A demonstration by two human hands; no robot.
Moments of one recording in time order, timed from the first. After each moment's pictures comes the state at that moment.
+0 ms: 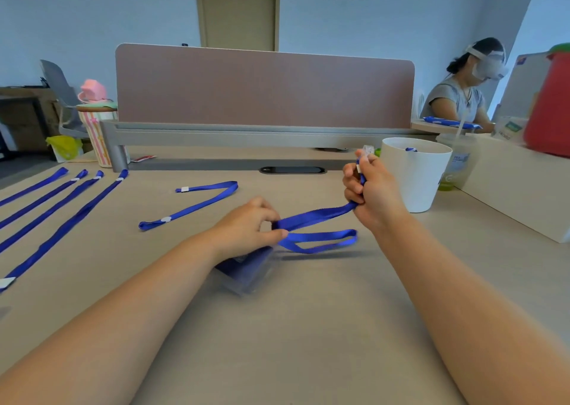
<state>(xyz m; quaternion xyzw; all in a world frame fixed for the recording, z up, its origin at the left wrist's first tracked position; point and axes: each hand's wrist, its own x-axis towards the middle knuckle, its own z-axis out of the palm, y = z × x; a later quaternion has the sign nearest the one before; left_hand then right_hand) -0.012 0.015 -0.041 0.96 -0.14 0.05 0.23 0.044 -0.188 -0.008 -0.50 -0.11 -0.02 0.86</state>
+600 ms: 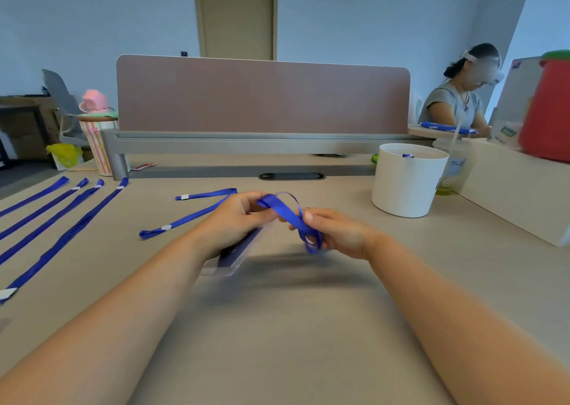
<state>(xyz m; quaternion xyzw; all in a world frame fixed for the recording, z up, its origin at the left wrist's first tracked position) -0.024 0.015 -0.024 0.81 -0.16 0.08 0.55 0.035 -0.175 -0.039 -0.76 -0.30 0.21 0.53</state>
